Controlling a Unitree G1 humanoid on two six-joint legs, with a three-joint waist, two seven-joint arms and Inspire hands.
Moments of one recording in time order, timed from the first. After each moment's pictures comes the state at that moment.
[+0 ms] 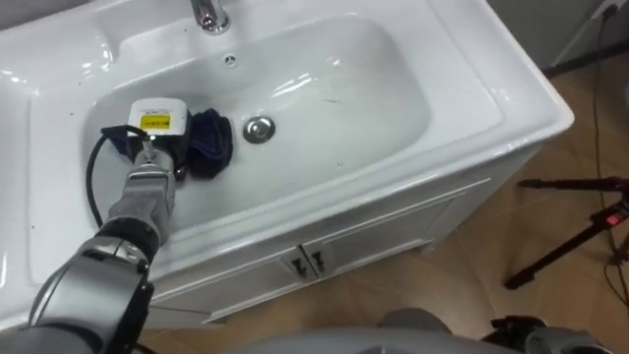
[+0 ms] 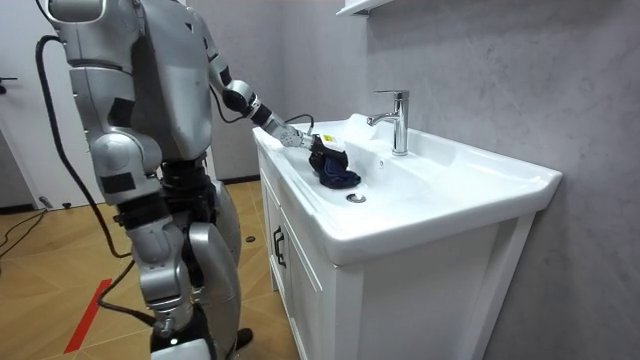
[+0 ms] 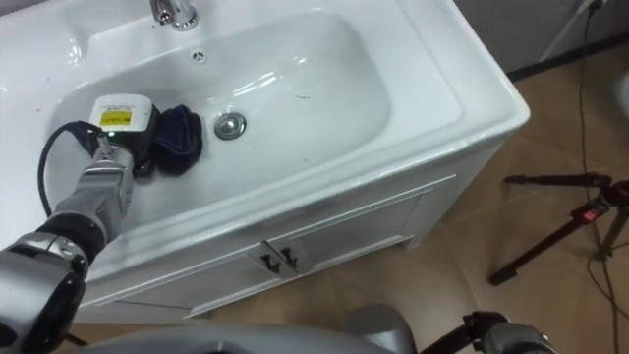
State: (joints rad) left arm -0.42 0.34 -0.28 1.12 1.13 0.13 0.36; right arm -0.07 -0.34 0.05 1.32 -0.17 0.19 0.13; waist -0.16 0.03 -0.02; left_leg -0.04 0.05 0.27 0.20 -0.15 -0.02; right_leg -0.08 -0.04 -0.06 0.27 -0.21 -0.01
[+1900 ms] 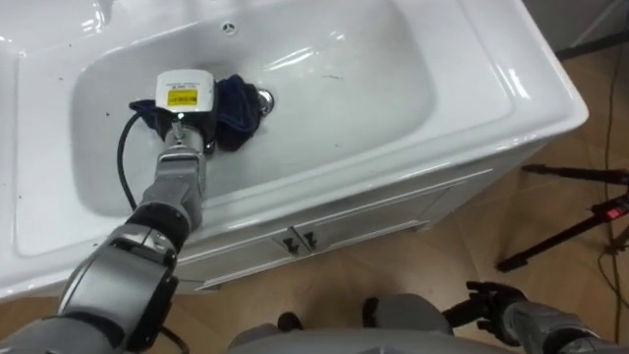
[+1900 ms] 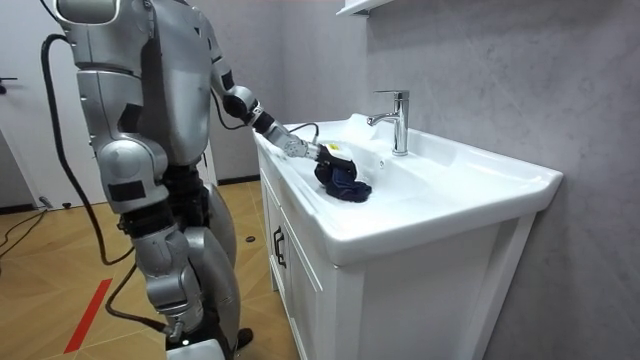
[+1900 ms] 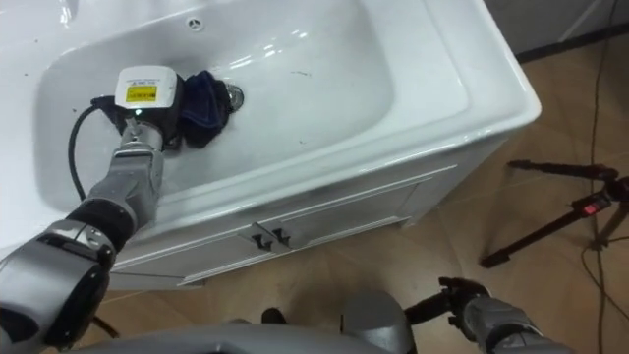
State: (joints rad) left arm -0.52 0.20 -0.33 1.05 1.01 0.19 0.36; right arm -0.11 -0.31 0.12 1.32 0.09 0.08 0.15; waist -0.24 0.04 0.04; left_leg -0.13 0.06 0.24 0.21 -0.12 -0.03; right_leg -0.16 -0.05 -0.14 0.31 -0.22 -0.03
